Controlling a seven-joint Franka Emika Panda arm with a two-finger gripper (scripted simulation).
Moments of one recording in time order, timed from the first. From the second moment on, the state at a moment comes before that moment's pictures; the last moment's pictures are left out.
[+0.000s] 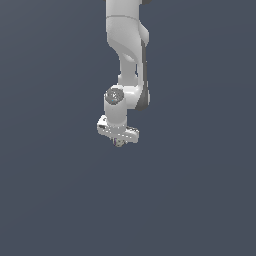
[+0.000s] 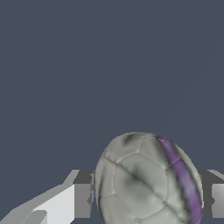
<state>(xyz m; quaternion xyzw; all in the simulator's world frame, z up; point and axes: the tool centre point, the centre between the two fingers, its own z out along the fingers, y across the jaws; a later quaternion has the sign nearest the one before) -0.068 -0.048 0.038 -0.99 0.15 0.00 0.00</state>
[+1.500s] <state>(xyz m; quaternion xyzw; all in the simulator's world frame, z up) -0.101 -0.109 0.203 -0.99 0.15 0.00 0.00</state>
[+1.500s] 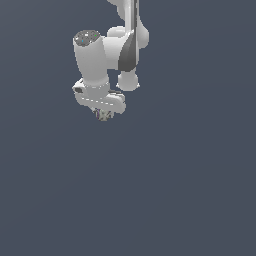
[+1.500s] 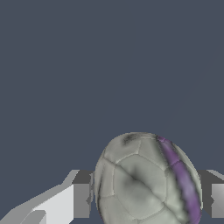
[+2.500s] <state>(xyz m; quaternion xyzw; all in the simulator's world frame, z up) -0.136 -0.185 0.409 -0.99 0.15 0.00 0.00</state>
